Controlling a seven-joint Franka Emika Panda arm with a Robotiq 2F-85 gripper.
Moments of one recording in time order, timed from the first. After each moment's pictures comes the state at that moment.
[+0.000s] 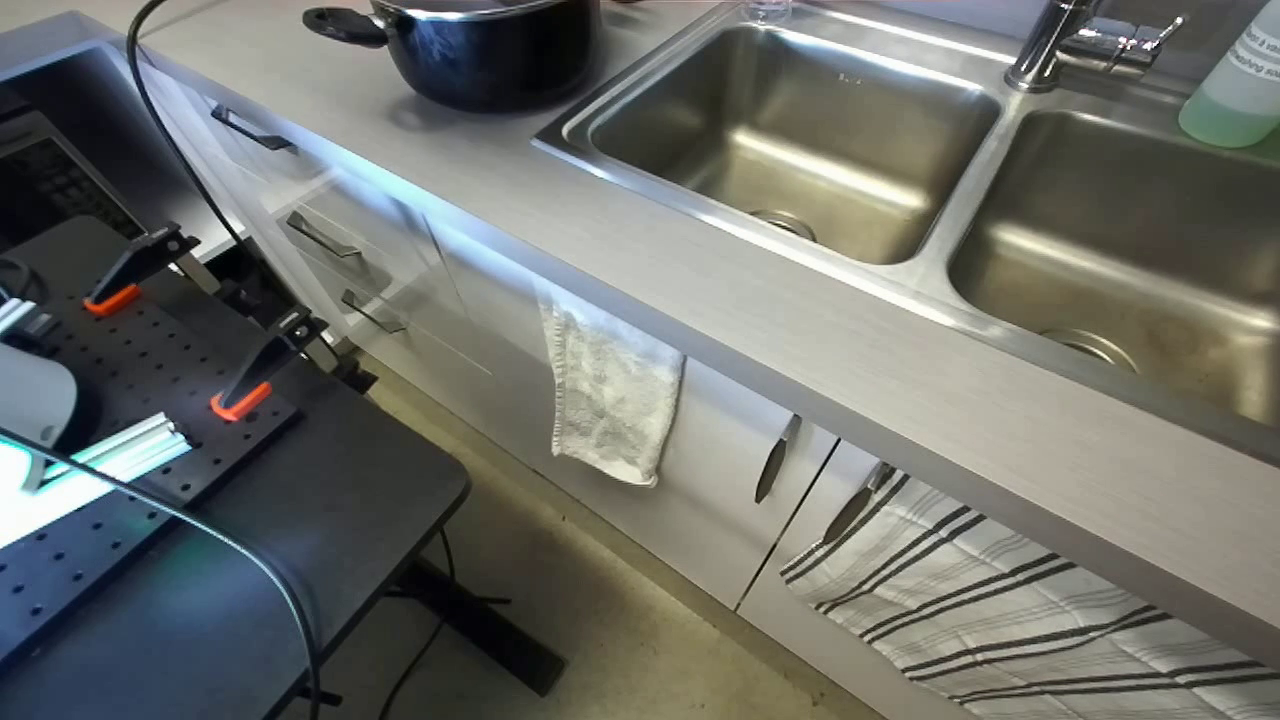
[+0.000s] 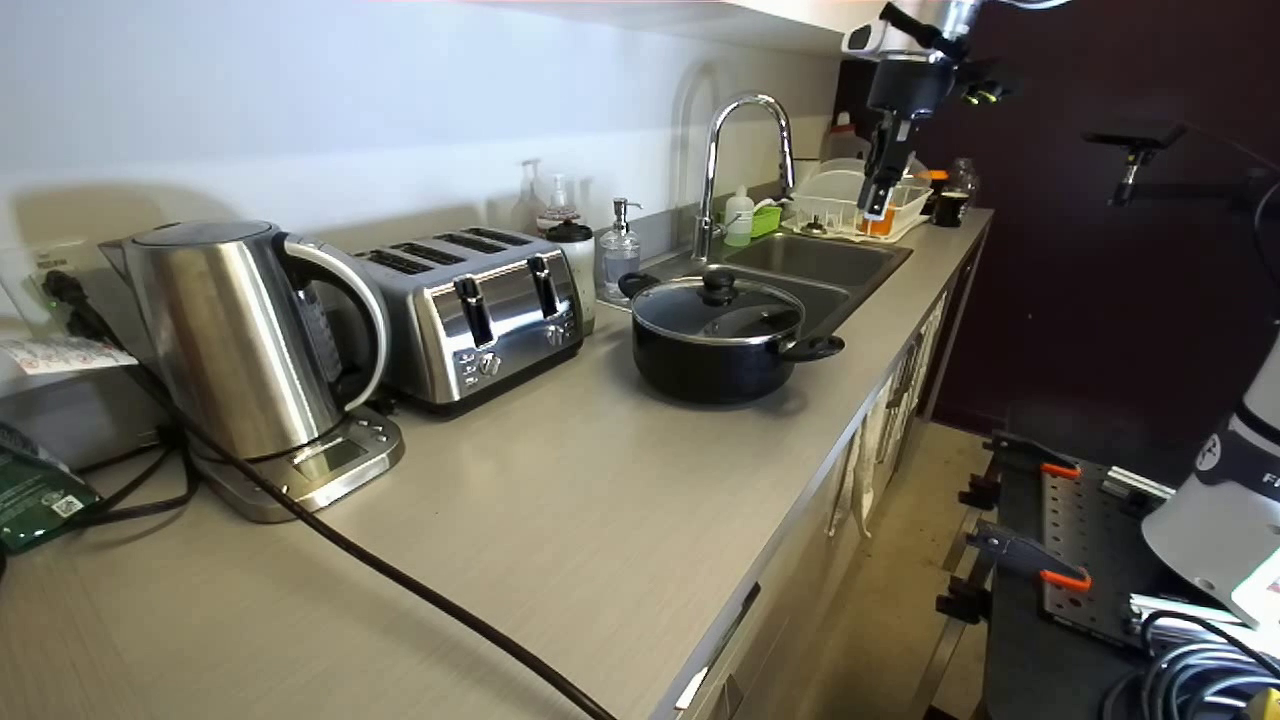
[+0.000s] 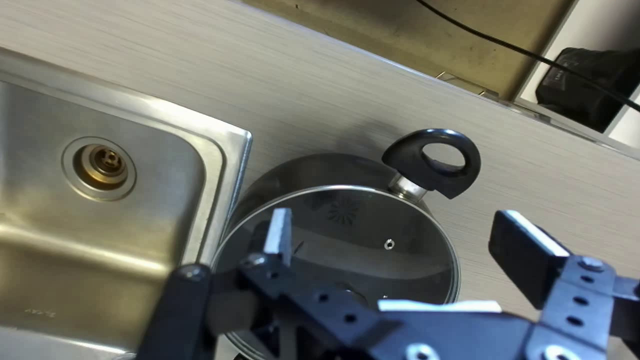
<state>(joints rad) 0.04 -0.45 -0.25 -2.53 -0.03 2.19 -0.48</state>
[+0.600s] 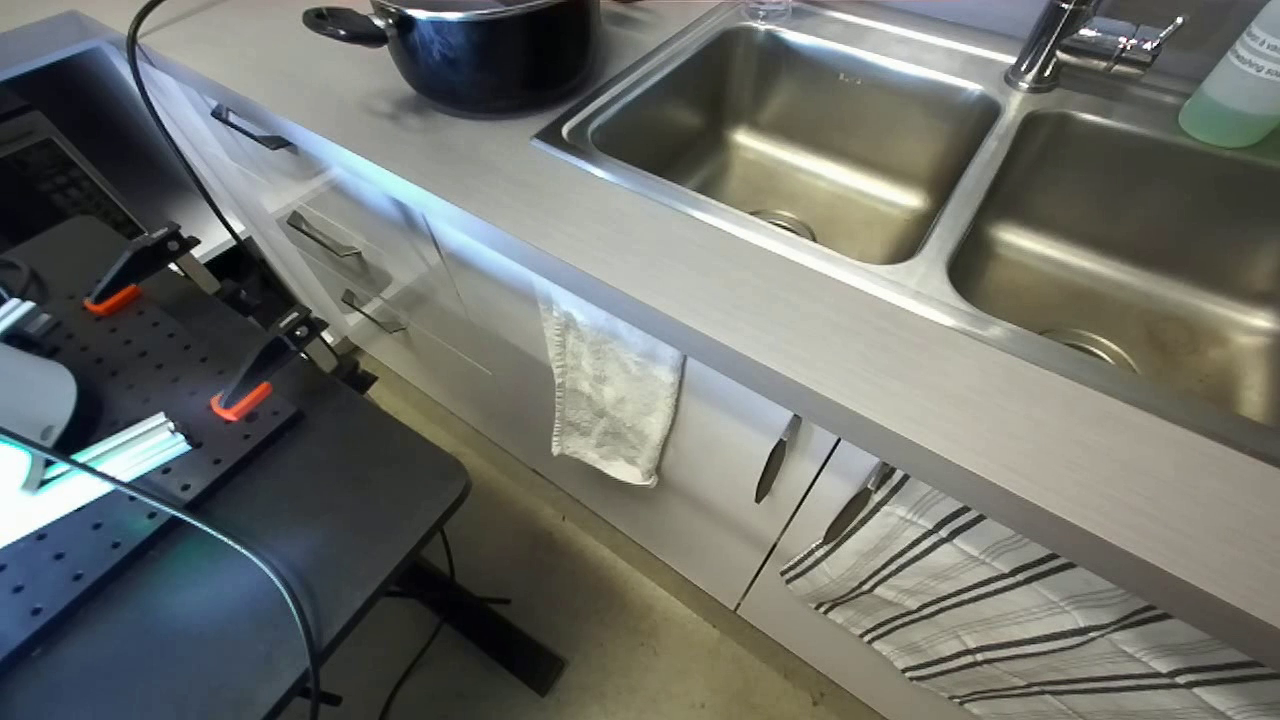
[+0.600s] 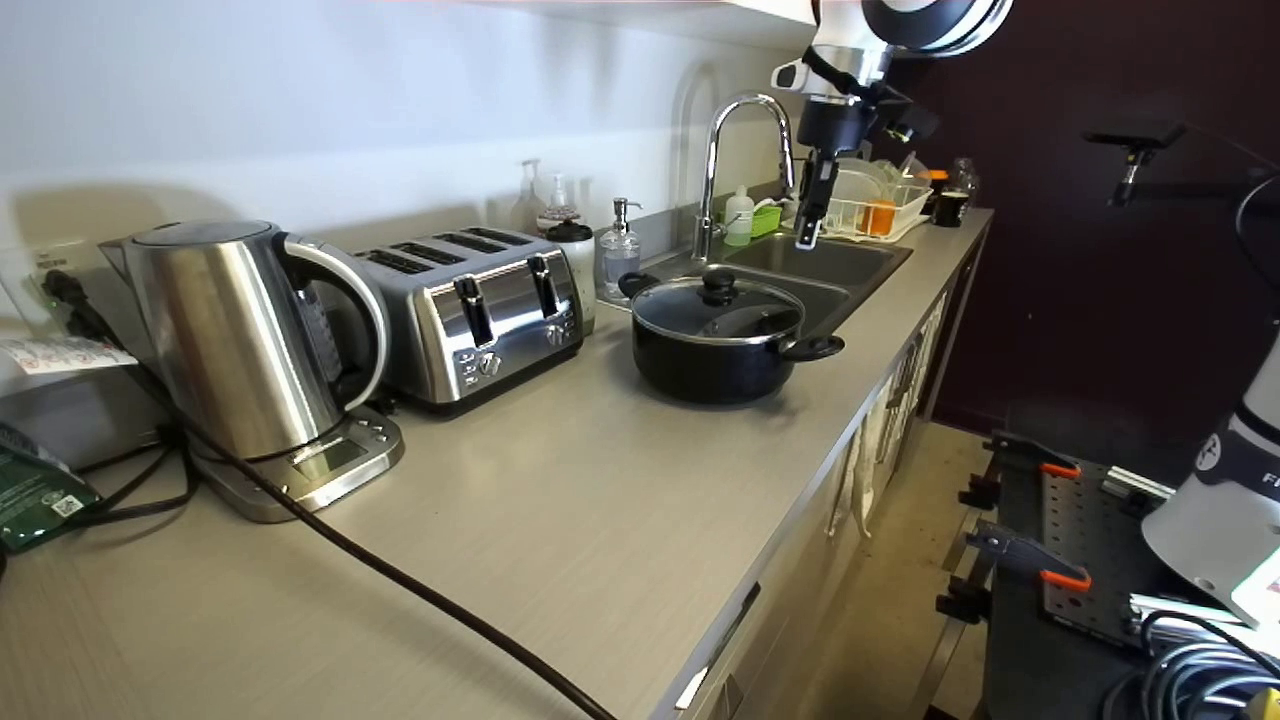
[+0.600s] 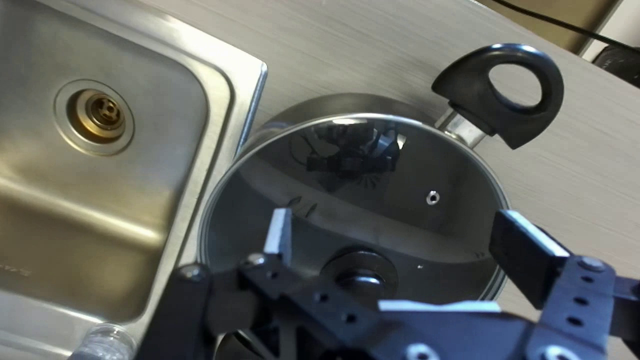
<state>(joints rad) 0.06 -0.19 -0.19 -2.39 0.00 2.33 -0.51</state>
